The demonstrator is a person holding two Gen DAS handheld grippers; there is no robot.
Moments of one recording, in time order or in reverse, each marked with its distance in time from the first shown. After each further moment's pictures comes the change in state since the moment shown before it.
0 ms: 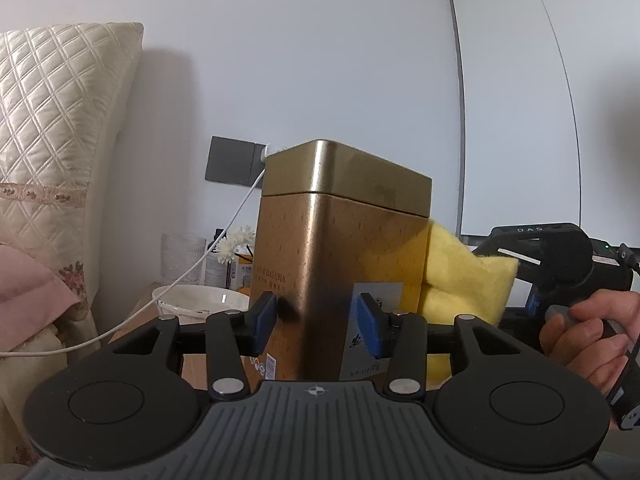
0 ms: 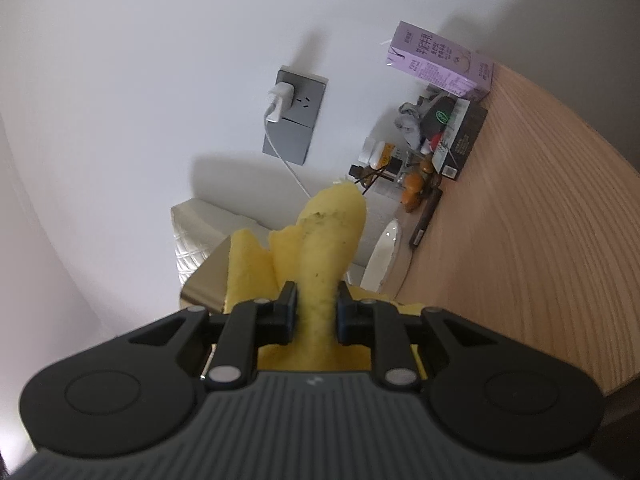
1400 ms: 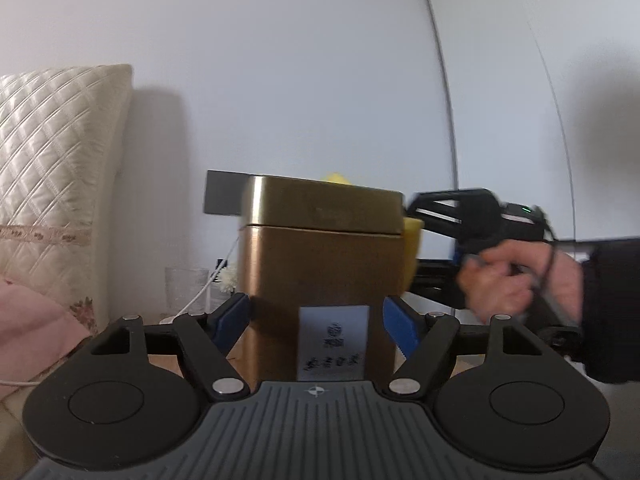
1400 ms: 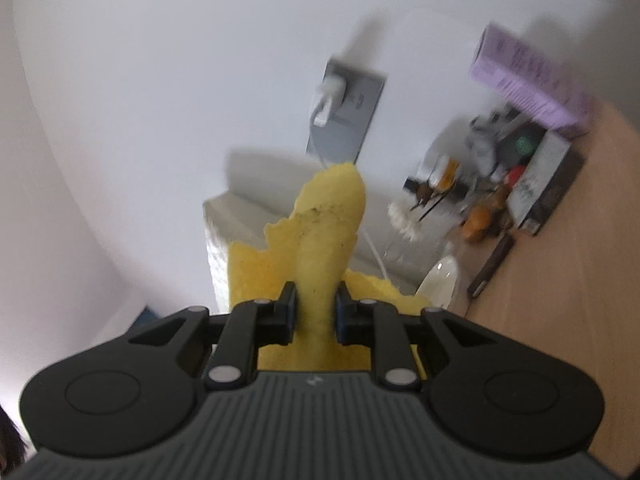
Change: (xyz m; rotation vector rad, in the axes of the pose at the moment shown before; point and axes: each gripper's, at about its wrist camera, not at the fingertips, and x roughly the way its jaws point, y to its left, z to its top) left arm -0.015 -0.028 0.002 0.101 -0.071 0.030; right arm 0.070 0.016 0.066 -0.075 0.115 0.135
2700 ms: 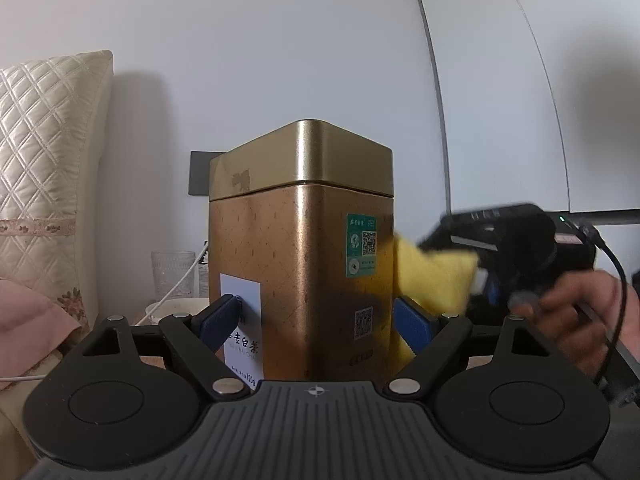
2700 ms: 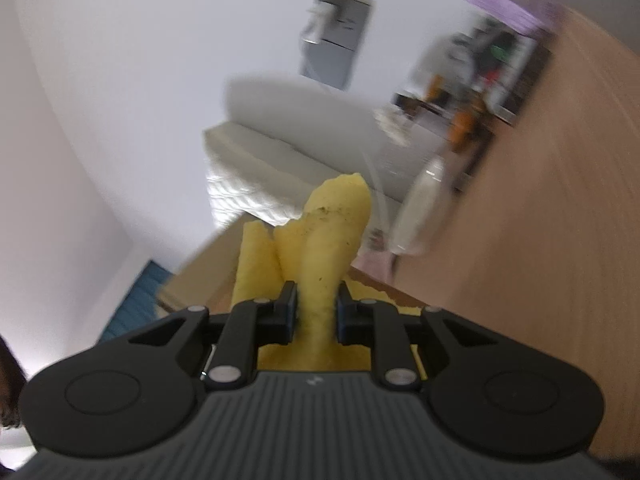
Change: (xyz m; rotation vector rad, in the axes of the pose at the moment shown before) left arm 0.021 -0.003 0.001 0.026 0.050 0.024; right arm -0.033 -0.014 -0.064 0.016 0.140 -0.015
